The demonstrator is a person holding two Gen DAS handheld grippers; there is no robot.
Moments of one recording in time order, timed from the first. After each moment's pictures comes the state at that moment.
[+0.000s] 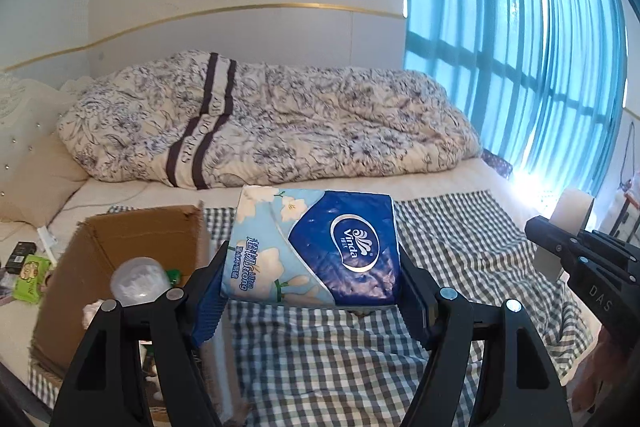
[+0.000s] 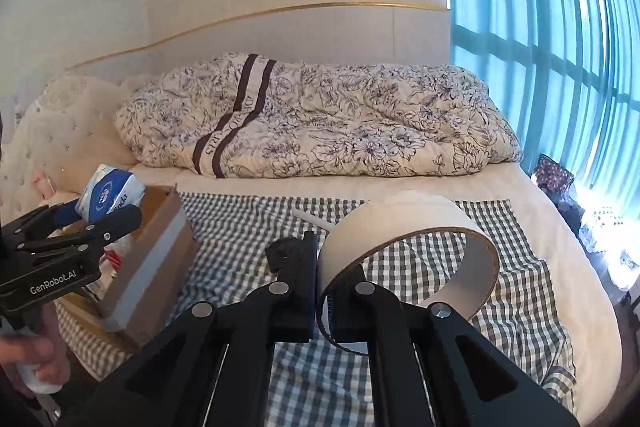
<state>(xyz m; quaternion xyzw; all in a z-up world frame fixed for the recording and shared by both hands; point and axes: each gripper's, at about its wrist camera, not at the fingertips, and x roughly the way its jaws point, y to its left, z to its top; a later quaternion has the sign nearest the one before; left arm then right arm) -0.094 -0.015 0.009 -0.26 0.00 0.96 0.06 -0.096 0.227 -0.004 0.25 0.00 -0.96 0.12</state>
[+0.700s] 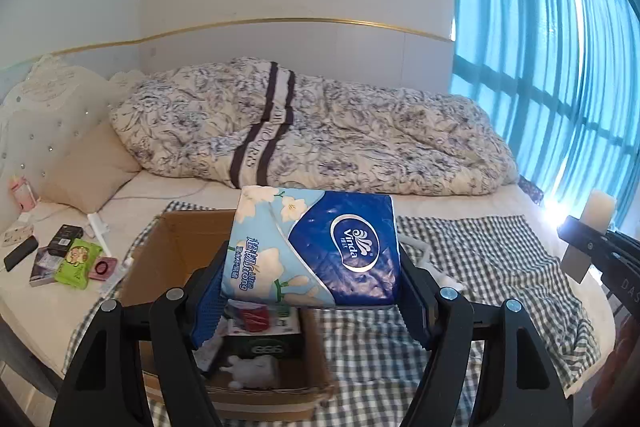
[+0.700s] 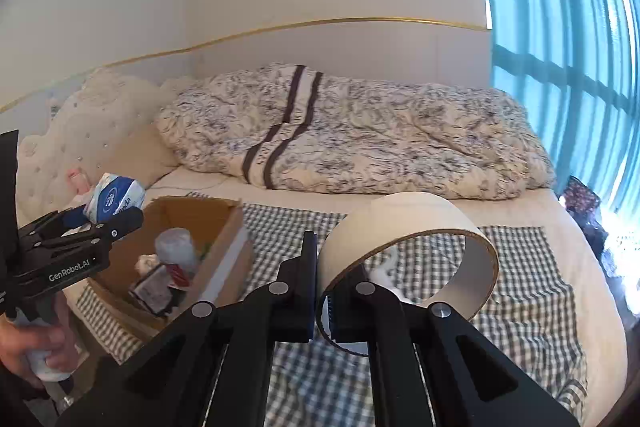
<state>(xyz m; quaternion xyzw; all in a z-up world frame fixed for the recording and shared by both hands) -0.062 -0.106 0.031 -0.25 -0.03 0.97 -0.02 -0.078 0.157 0.029 0.24 0.02 -0.95 0.19</state>
